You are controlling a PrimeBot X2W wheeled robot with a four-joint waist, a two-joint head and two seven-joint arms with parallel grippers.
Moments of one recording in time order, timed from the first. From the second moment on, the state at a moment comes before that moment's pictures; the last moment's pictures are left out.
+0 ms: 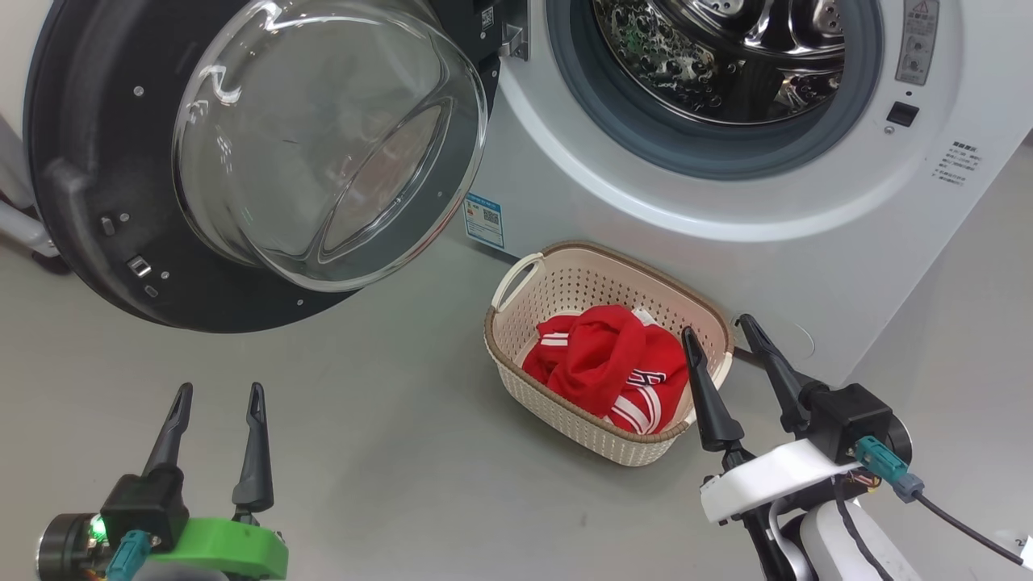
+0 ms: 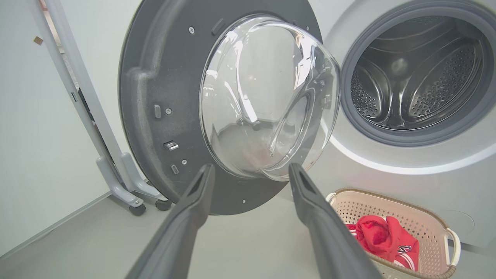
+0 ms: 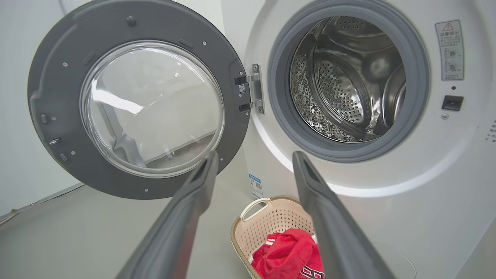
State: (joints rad) left arm 0.01 0.05 -0.02 0.14 -0.20 -0.02 -0.25; right arm -0.09 -0.06 0.32 0.17 0.33 0.10 -0.25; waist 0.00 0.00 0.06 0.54
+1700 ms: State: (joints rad) left arm -0.21 0.30 0.34 -0.10 -0.30 -0.03 -0.26; right arm -0.11 -0.09 0.34 0.11 0.29 0.08 -0.22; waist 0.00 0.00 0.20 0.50
